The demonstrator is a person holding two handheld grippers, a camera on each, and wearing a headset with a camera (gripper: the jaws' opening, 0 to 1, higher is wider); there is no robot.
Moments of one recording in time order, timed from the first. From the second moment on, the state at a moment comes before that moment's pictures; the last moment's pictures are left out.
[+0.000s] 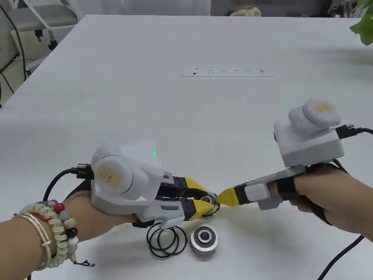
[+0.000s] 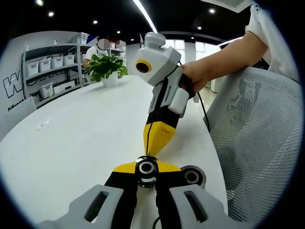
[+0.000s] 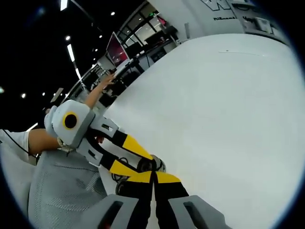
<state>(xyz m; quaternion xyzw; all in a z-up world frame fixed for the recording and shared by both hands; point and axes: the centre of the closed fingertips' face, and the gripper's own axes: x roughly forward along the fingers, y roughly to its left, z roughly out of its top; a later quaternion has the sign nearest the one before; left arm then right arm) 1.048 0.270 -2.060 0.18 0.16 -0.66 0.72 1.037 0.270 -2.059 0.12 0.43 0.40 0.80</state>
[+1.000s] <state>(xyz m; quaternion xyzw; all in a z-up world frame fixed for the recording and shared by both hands) 1.047 0.270 -2.060 0.18 0.16 -0.65 0.72 1.043 0.277 -2.052 0.11 0.42 0.41 0.80</state>
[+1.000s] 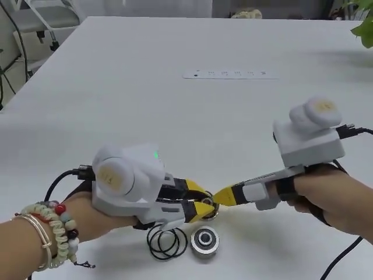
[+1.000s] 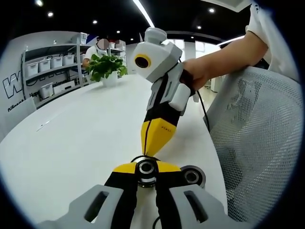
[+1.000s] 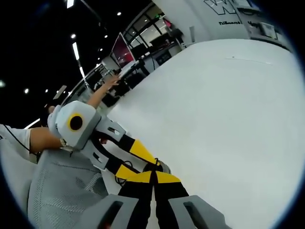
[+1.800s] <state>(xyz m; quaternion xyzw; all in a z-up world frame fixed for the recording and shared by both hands) 1.039 0.281 -2.054 0.21 0.18 -0.67 0.69 1.045 0.273 -2.054 0.11 0.42 0.40 0.81</state>
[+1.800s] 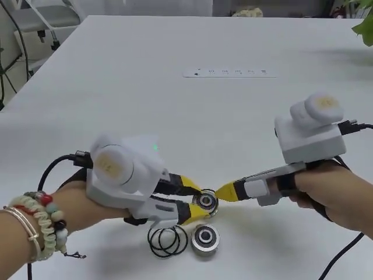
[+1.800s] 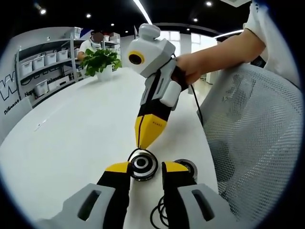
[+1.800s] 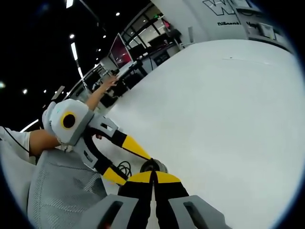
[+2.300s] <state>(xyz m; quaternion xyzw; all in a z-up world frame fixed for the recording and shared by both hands) 1.042 0.286 -2.027 0.20 0.16 -0.67 0.69 1.046 0.271 -2.052 0.12 0.42 0.40 0.81</state>
